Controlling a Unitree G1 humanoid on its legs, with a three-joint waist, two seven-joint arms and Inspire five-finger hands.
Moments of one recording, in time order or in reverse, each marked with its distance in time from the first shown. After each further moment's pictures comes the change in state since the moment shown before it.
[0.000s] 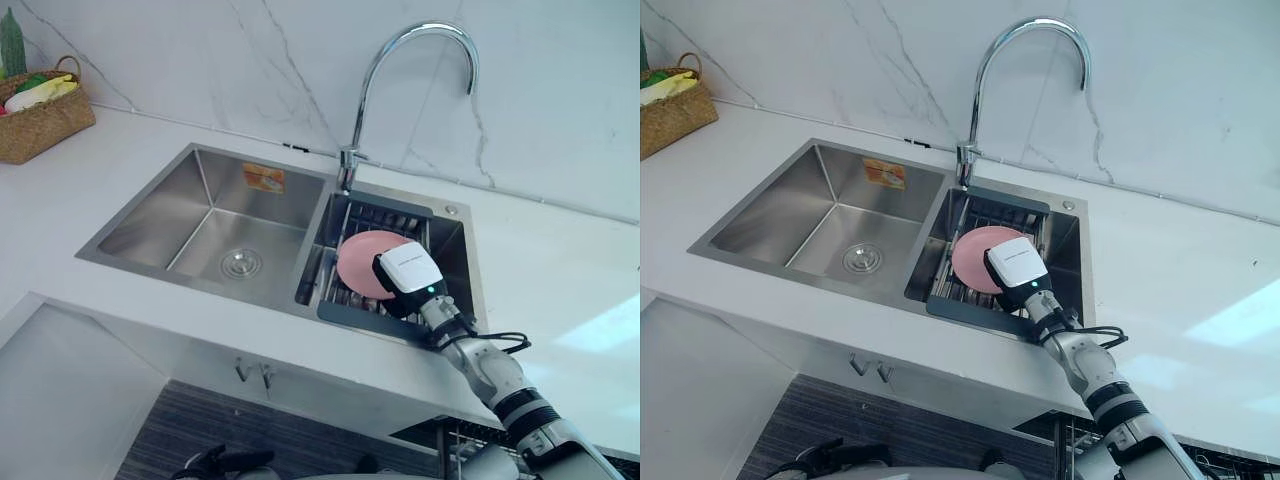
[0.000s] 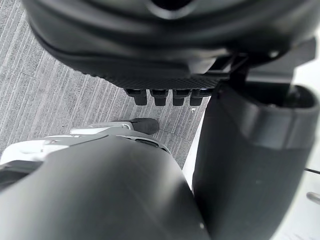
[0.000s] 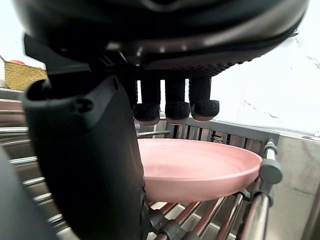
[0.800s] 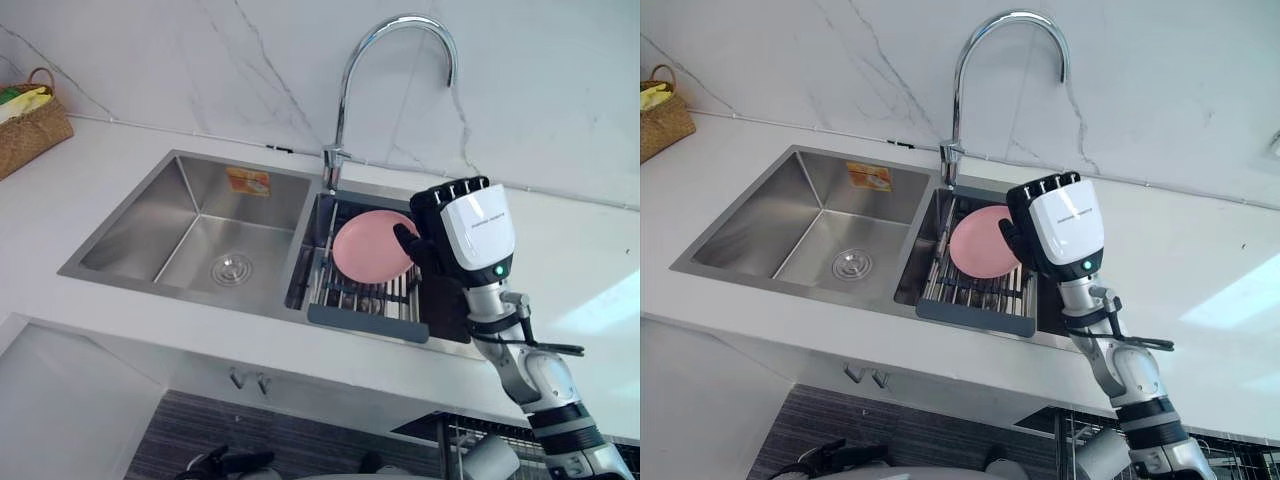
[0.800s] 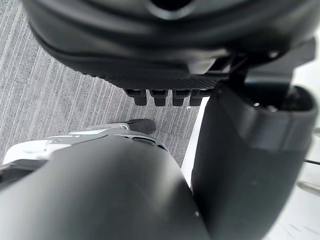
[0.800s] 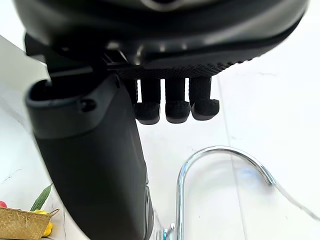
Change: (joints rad) left arm 0.005 -0.011 0.003 0.012 0.002 -0.016 -0.004; right arm 0.166 -0.007 -0.254 -0.388 0.082 -0.113 -0.340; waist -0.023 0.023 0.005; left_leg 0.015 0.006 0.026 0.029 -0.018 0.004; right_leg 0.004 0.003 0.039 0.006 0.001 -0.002
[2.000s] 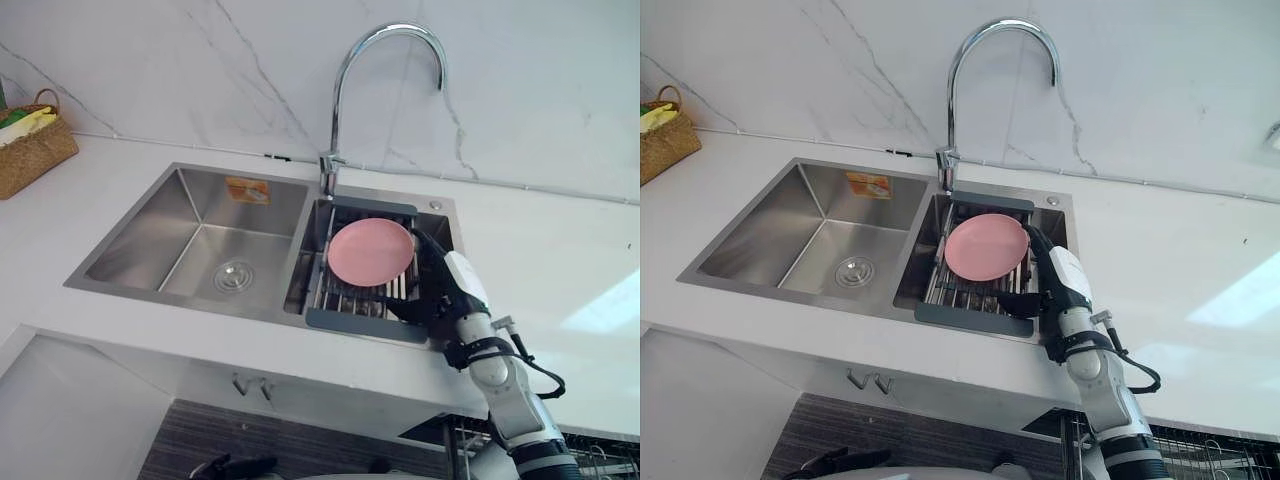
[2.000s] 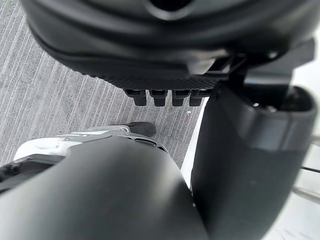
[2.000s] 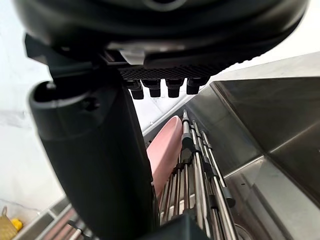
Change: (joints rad) left arm 0.016 -0.015 -0.003 0.002 -0.040 0.005 0.019; right arm 0.093 0.134 -0.038 0.127 0.557 0.166 0.599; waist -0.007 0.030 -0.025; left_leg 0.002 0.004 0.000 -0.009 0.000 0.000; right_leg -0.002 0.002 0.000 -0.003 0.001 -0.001
